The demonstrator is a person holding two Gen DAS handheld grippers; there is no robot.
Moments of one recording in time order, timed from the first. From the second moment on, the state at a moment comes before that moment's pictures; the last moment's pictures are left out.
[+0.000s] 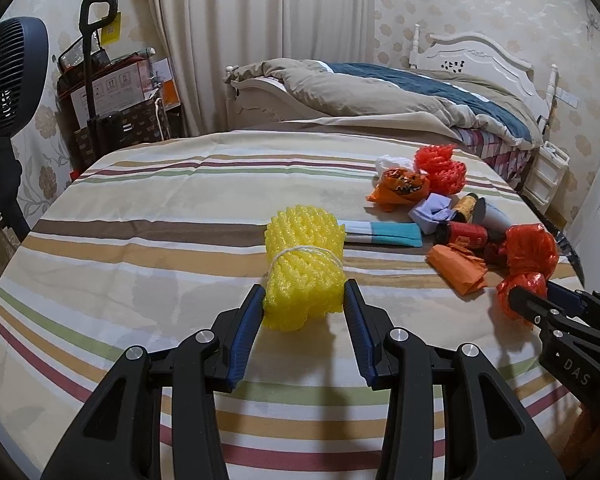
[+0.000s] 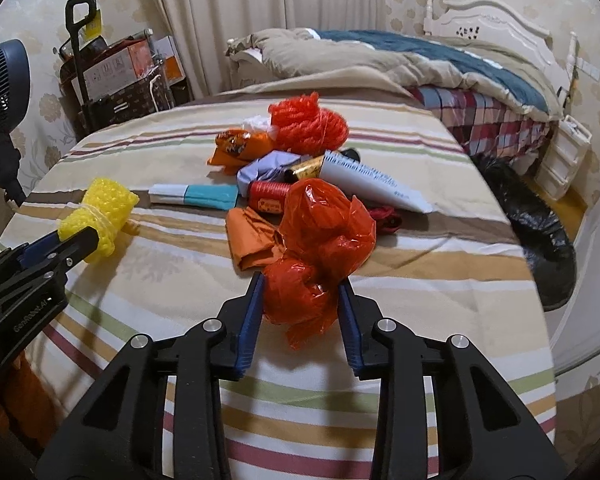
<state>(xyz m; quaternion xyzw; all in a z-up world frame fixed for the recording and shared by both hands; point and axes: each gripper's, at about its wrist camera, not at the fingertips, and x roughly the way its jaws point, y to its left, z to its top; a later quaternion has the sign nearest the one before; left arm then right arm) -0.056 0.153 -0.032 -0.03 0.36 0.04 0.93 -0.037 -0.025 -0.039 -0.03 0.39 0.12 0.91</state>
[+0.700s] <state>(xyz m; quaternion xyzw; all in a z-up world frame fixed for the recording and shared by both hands) -0.021 0.062 -0.006 -0.01 0.33 -0.04 0.94 -0.022 -0.109 -0.010 -0.01 0.35 0.05 0.94</state>
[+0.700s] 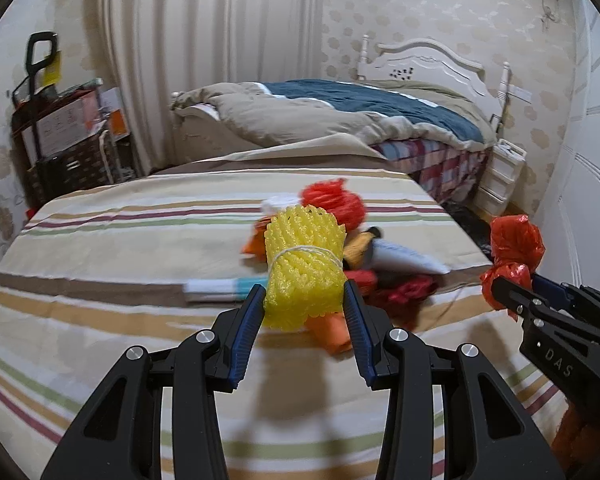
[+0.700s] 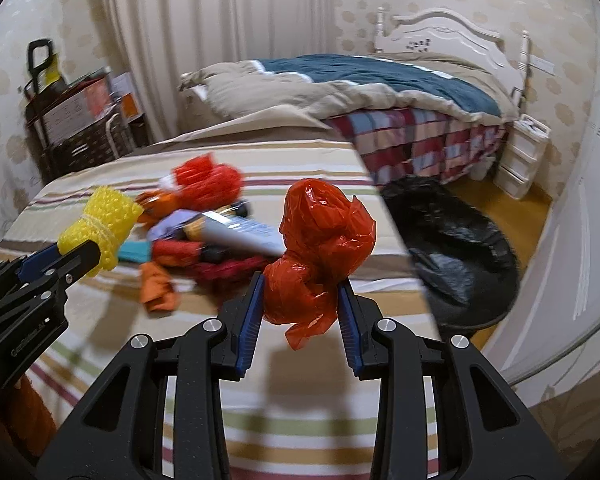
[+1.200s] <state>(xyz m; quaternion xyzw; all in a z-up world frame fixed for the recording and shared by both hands) 0.049 -0.056 -0.005 0.03 0.33 -0.12 0.93 0.041 -0.227 -0.022 0.04 0.35 -0.04 0.93</state>
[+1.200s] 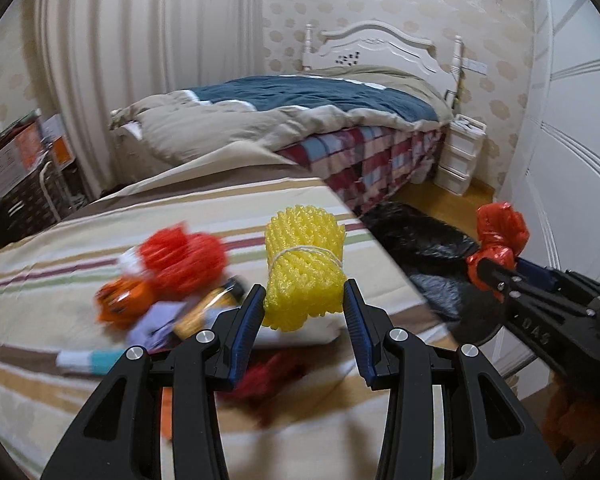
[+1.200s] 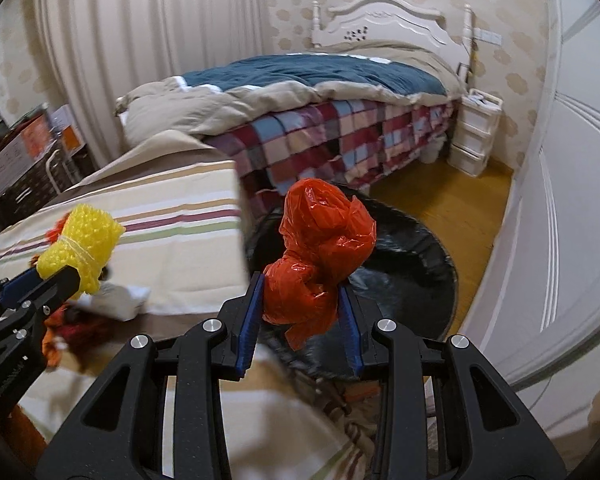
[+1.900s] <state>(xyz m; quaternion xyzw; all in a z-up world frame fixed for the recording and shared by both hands) 0.117 -0.154 -0.037 0.09 0.36 -0.13 0.92 0.094 -0.293 -0.056 0.07 0.38 -0.05 0.92</state>
